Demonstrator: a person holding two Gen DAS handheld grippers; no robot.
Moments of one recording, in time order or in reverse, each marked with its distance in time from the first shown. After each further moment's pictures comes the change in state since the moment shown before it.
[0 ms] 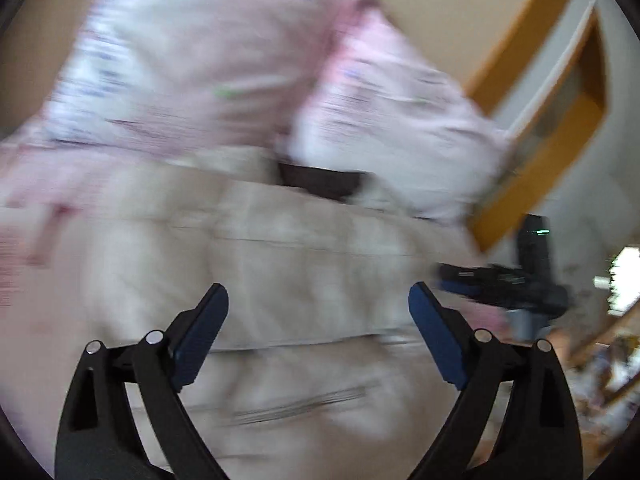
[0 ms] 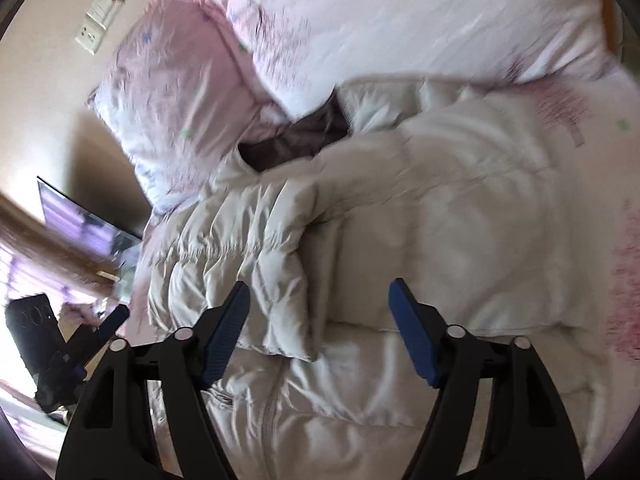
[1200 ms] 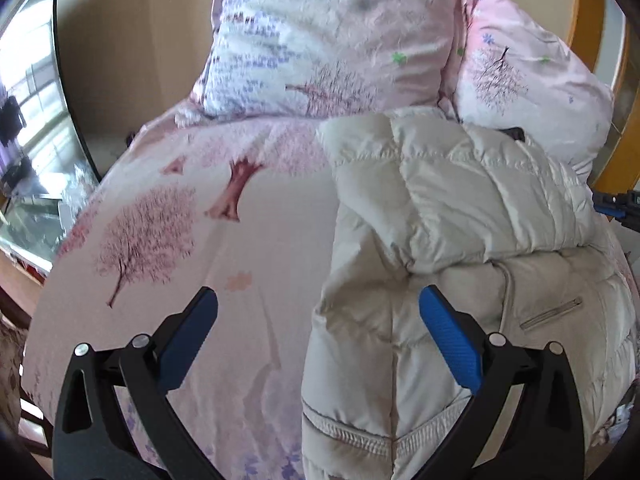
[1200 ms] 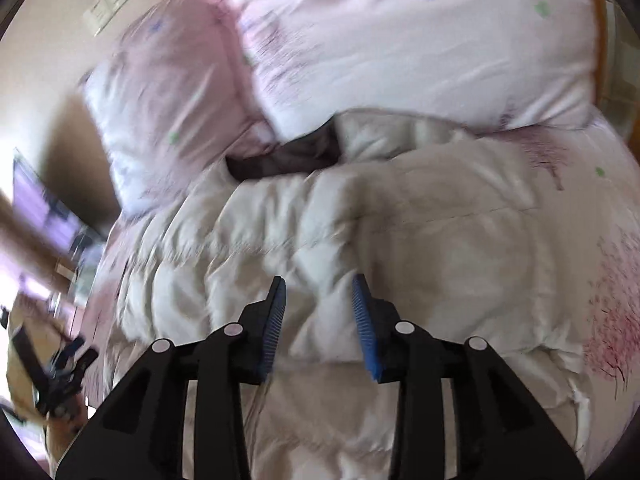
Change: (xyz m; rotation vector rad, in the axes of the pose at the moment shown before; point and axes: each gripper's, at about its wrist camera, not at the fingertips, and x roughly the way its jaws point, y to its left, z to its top) left arm -0.023 0.098 -0.054 0.069 0.060 0.385; right arm 0.001 0.026 -0.018 -0.156 -0.115 -0.154
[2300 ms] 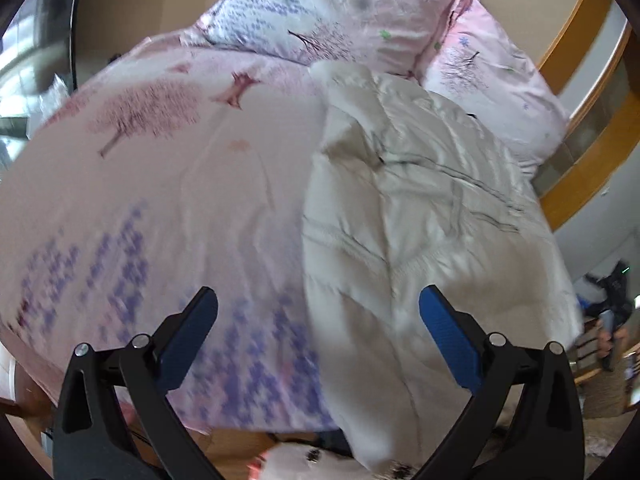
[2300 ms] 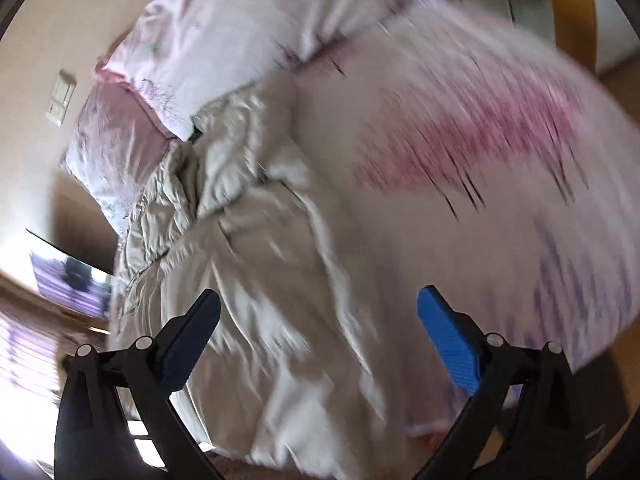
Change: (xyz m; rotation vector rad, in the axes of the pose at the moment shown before) left arm -0.037 0.041 -0.093 -0.149 0.071 -0.286; right arm -0.142 -0.208 -0.165 0.431 -0.006 0.068
